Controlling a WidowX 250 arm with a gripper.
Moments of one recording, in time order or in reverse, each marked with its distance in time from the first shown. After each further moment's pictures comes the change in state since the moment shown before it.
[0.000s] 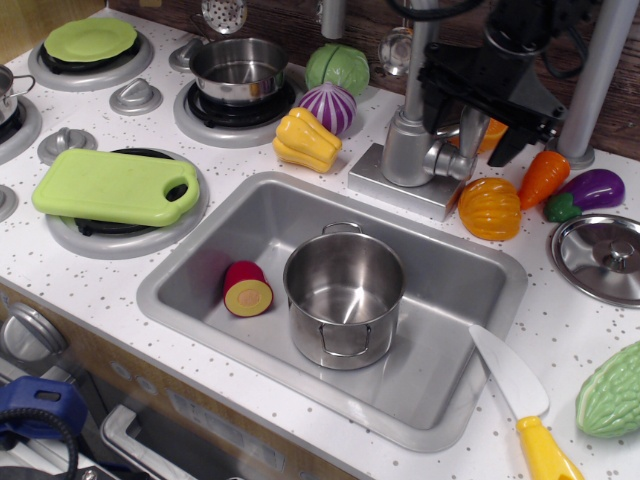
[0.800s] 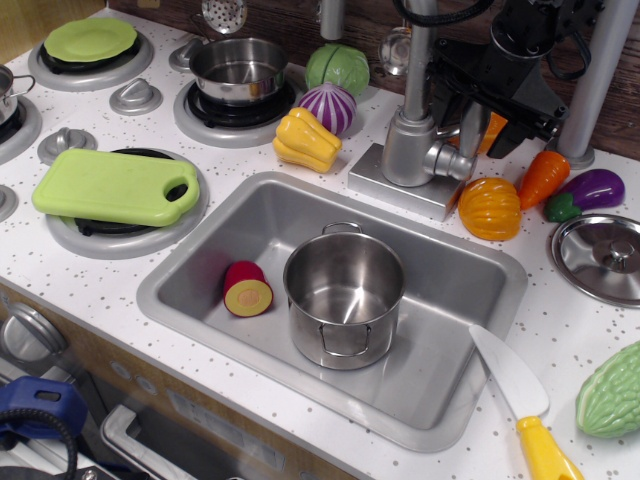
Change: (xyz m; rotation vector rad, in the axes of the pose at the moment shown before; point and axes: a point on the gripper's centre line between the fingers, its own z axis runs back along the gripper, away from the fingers) arm 0.012 0.002 -0.007 0.014 -0.050 -0.047
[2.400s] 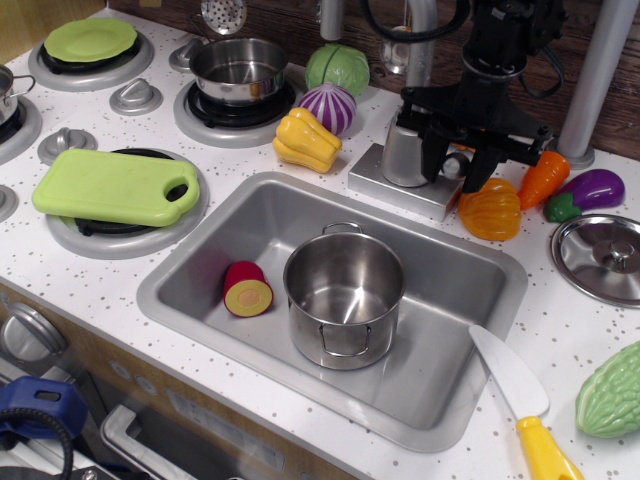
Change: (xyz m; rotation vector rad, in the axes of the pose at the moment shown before) arm -0.045 -0.013 -0.006 -0.137 0.224 0.229
